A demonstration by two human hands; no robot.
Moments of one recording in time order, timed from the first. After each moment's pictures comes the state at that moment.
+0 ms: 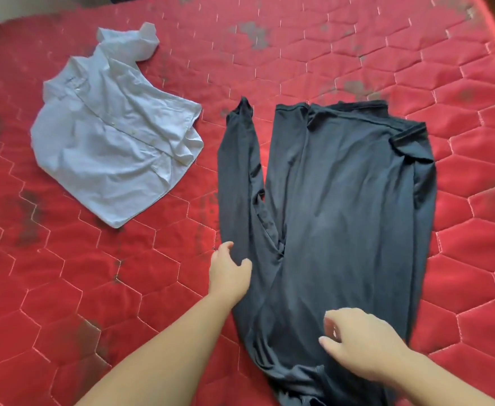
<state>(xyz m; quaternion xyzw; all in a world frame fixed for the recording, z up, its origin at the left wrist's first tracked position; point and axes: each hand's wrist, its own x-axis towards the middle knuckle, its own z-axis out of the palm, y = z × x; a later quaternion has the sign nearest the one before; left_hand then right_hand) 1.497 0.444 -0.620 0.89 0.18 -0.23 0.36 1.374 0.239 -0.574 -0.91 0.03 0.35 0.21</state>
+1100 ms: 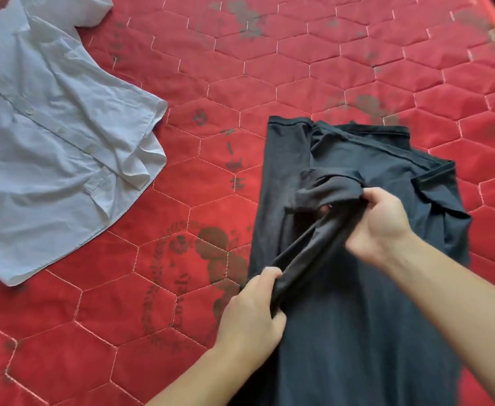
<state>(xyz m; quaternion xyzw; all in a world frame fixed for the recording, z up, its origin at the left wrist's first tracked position) 1.563 0.385 -0.650 0.89 -0.11 -0.24 0.36 1.646 0.177 -0.613 -0.34 0.37 0.04 0.87</state>
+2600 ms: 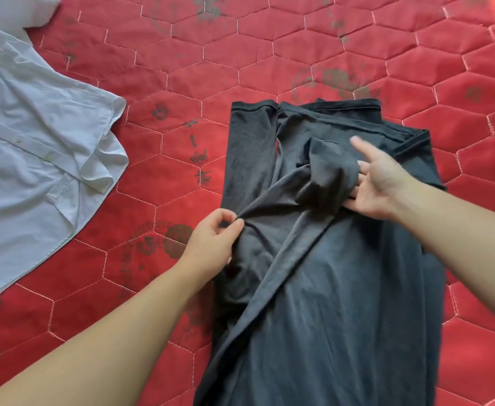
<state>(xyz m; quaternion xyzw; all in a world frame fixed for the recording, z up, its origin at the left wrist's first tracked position) 1.654 0.363 -0.666 0.78 0.09 -0.28 0.56 1.666 0.097 -0.629 -0.46 0.46 0.12 0.75</state>
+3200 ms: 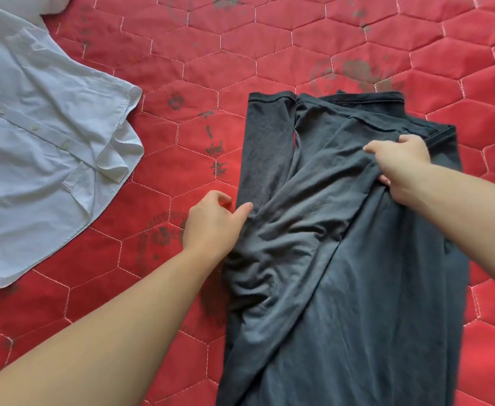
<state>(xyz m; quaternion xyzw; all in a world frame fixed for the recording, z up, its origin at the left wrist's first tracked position) 1.675 0.374 -0.660 0.91 0.09 -0.17 0.35 1.687 0.104 -0.631 -0.68 0.51 -0.04 0.53</state>
